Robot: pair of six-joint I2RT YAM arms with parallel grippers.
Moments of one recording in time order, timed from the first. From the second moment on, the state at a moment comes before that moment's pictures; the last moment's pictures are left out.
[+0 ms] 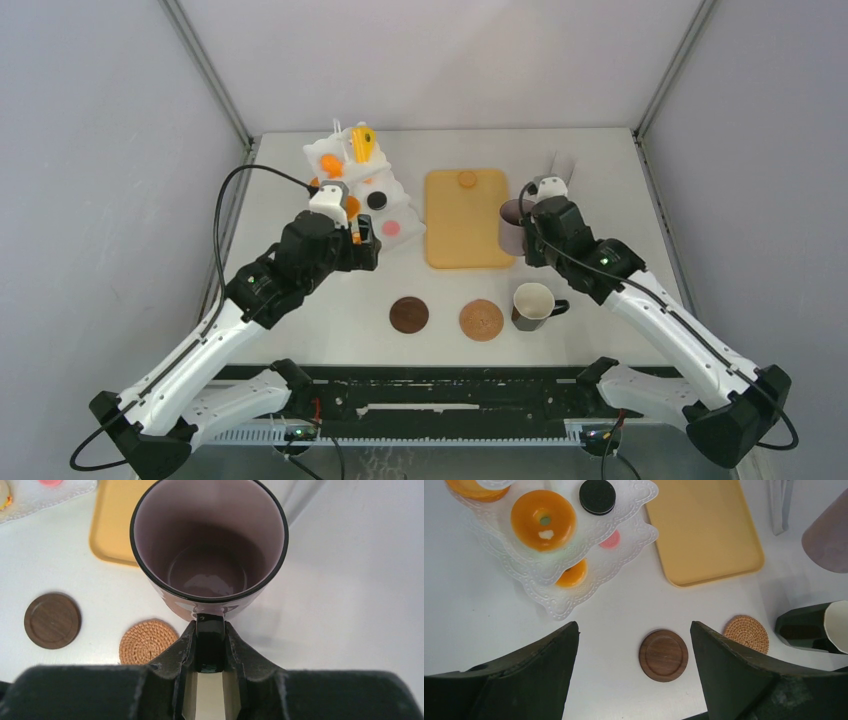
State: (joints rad) left arm -0.70 0.89 1.00 -0.62 -0.32 -0.38; right arm 0.60 1.03 1.04 -0.76 0.31 0.27
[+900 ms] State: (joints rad) left arm -0.70 0.85 1.00 -0.66 -0.41 -0.38; right arm 1.15 1.12 0.70 -0.13 0.44 0.25
